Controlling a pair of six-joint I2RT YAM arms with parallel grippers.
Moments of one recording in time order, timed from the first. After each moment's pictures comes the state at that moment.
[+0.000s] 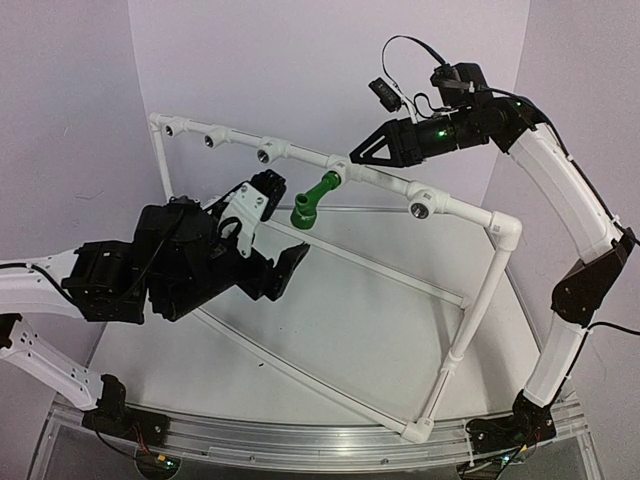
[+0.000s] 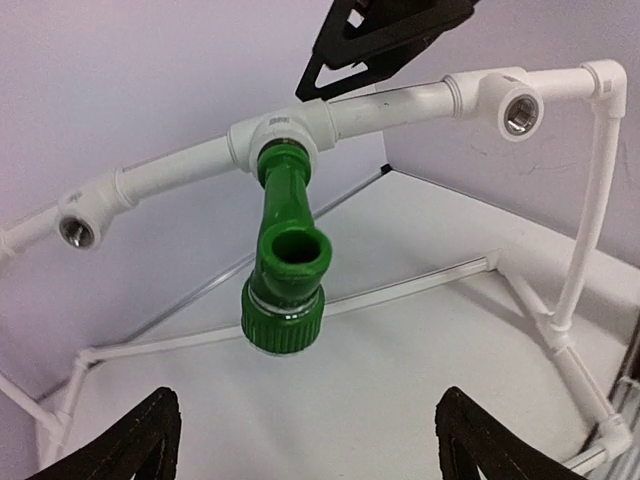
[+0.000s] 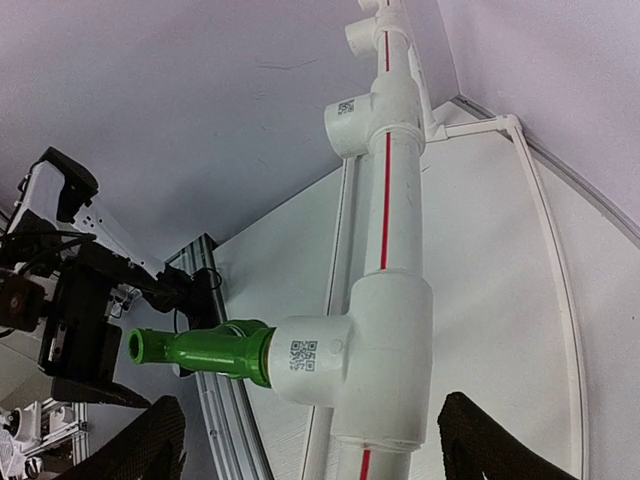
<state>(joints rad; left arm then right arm) -1.41 1.20 1.18 -0.24 -0.72 -0.01 0.58 1.82 2.27 -1.03 -0.73 0.03</state>
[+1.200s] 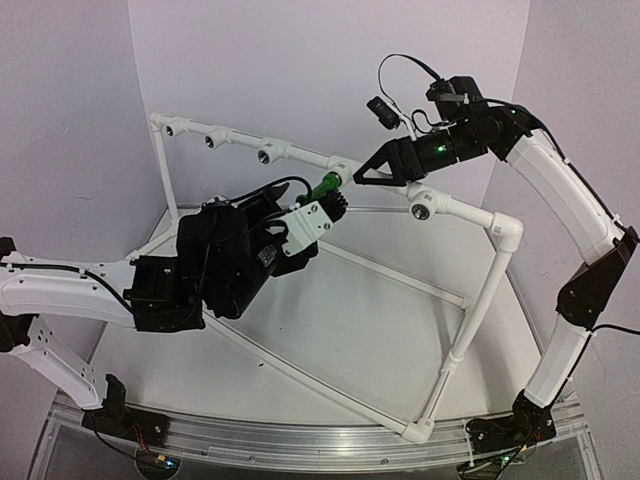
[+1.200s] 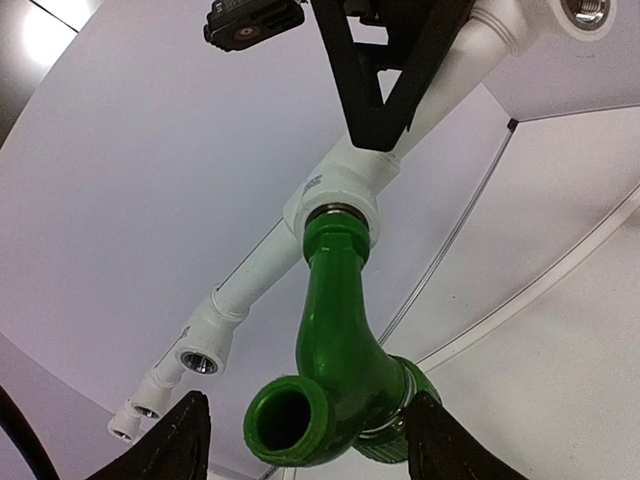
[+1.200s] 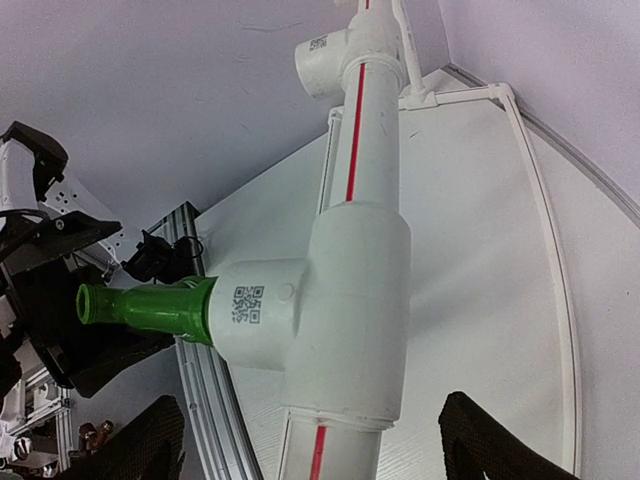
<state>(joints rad) -1.37 1.39 1.17 0.25 -0.94 0.87 0.58 1.78 2.15 -1.05 -0.71 -0.06</state>
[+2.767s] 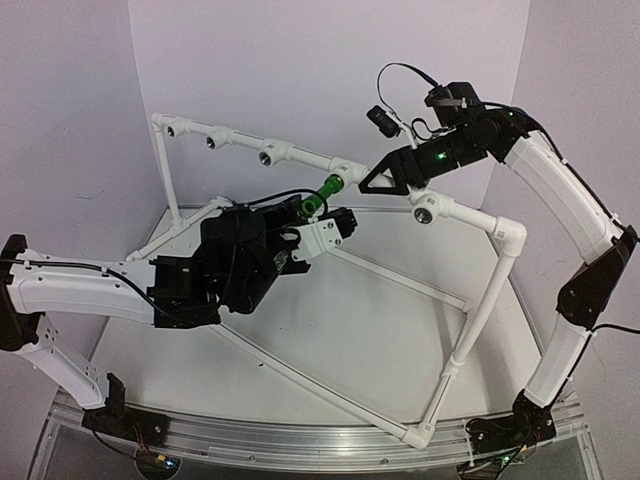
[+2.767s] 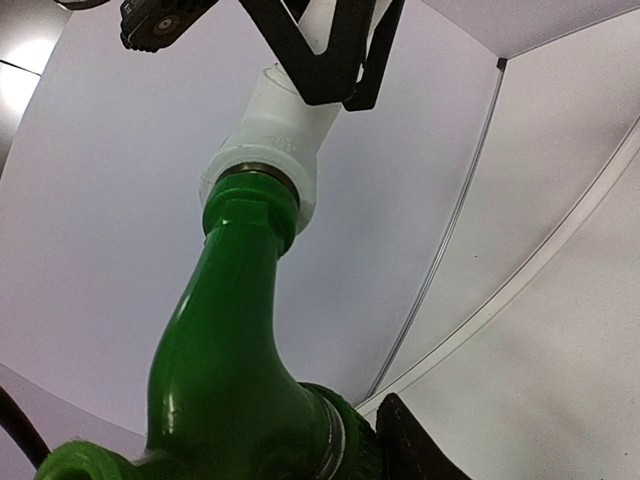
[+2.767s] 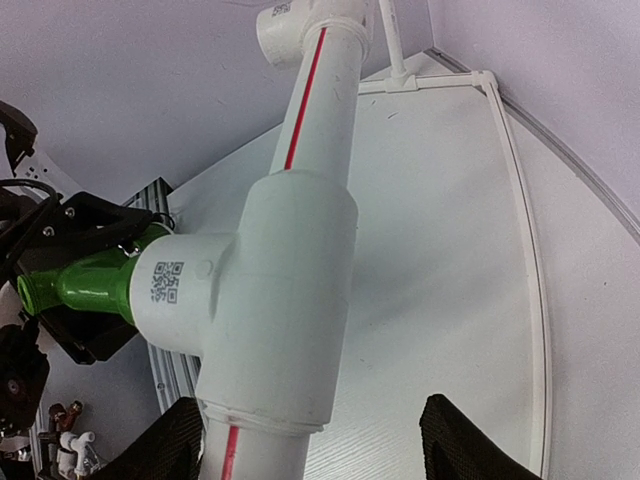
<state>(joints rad) -1.30 1.45 1.14 0.28 -0.88 1.05 0.57 1.78 2.13 -1.09 -0.67 -0.16</state>
